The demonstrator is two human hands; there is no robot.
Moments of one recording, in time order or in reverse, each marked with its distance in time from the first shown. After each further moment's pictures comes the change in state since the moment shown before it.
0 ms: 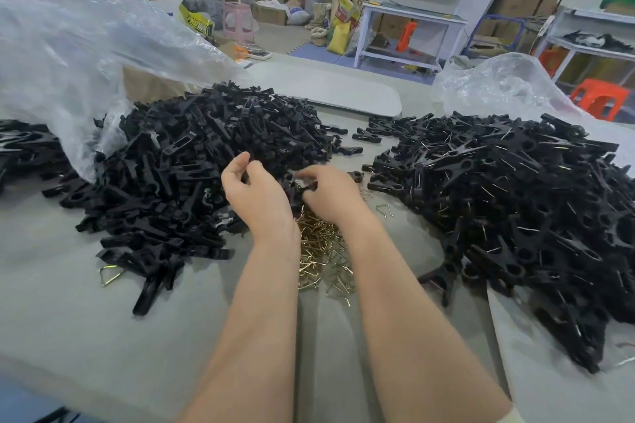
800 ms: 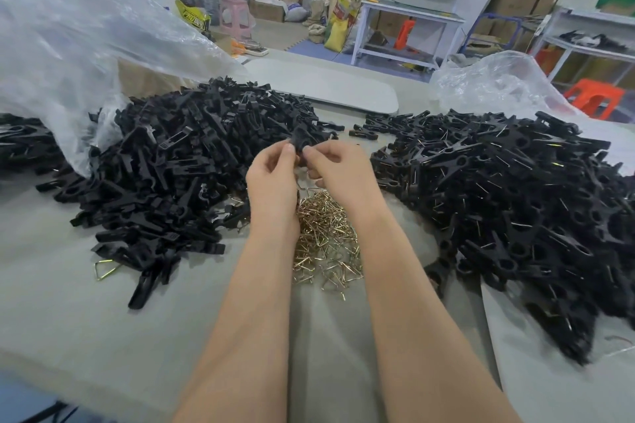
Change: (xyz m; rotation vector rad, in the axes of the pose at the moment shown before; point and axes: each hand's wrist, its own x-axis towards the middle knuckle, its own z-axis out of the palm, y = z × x) left_hand 0.002 -0.007 0.001 0.053 -0.375 -0.066; right_hand -0.030 -0.012 -0.029 0.600 0.237 0.025
